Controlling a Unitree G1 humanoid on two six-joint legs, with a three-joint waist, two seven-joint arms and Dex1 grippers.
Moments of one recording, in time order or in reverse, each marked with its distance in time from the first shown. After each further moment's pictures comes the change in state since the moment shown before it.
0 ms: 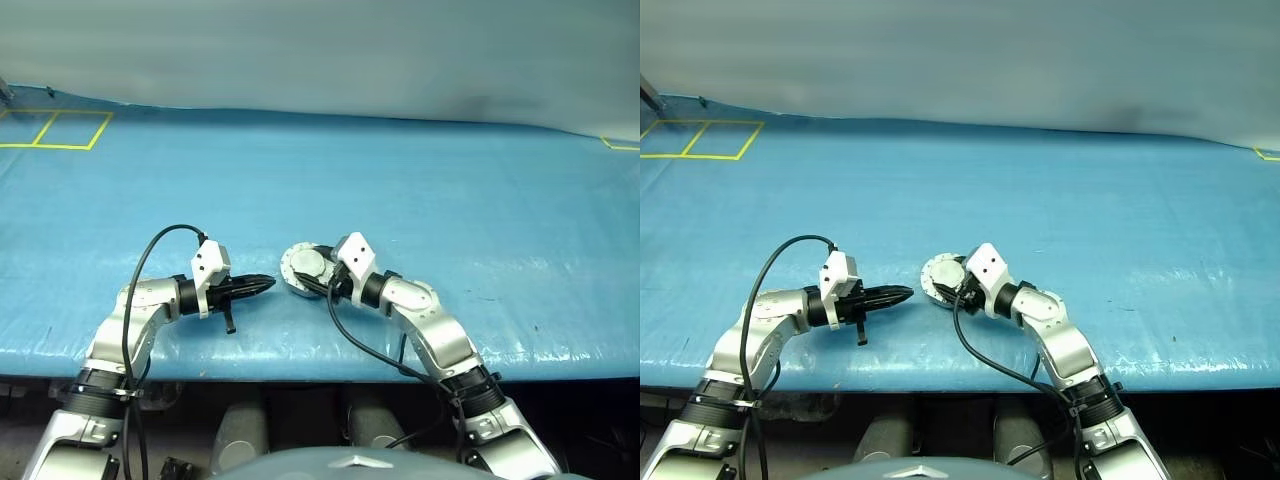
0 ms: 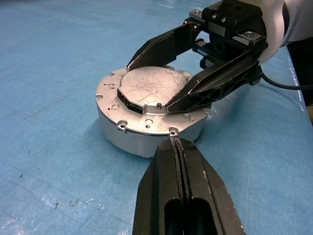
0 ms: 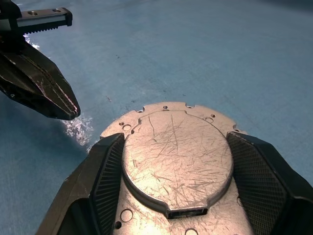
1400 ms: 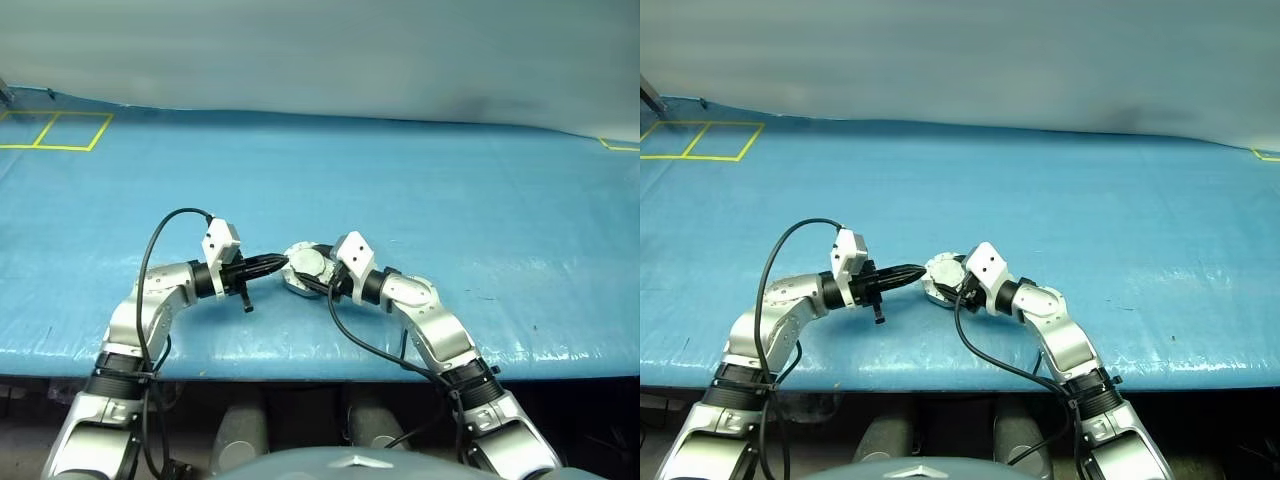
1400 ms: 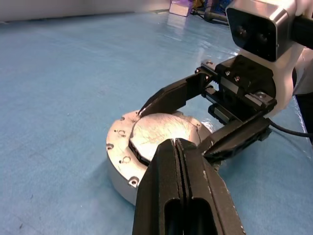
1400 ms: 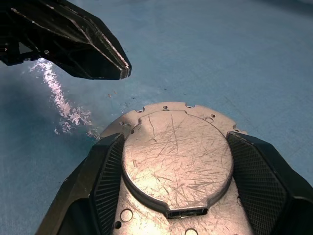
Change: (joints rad) left arm -0.121 -0.100 -0.002 0.031 -0.042 0.108 0.071; right arm -0.032 -0.013 0.012 0.056 -0.033 -0.049 0.031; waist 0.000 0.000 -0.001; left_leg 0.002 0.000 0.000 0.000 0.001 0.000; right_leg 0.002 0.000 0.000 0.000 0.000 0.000
